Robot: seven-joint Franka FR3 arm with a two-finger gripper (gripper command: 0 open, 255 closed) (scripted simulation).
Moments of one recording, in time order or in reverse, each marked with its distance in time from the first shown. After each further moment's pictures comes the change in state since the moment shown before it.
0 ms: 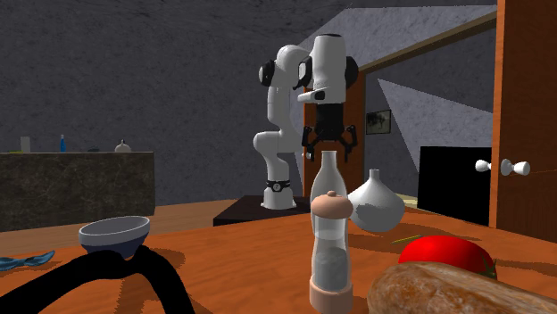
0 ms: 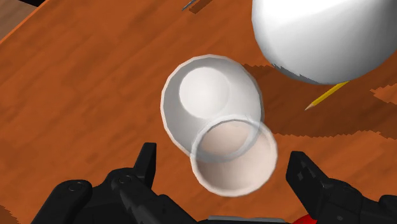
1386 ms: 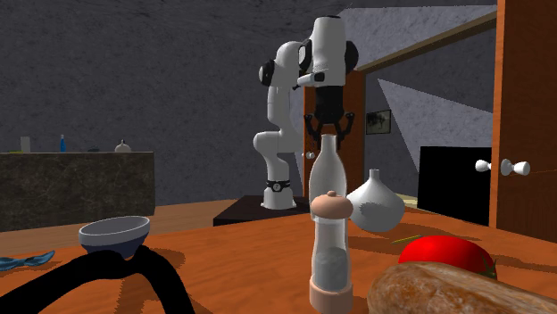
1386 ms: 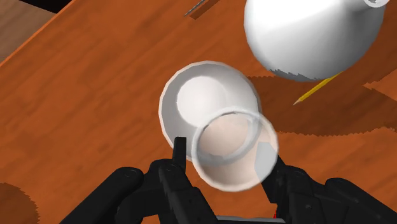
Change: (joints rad) arm -0.003 -0.032 -0.001 0.082 0.007 -0.113 -0.003
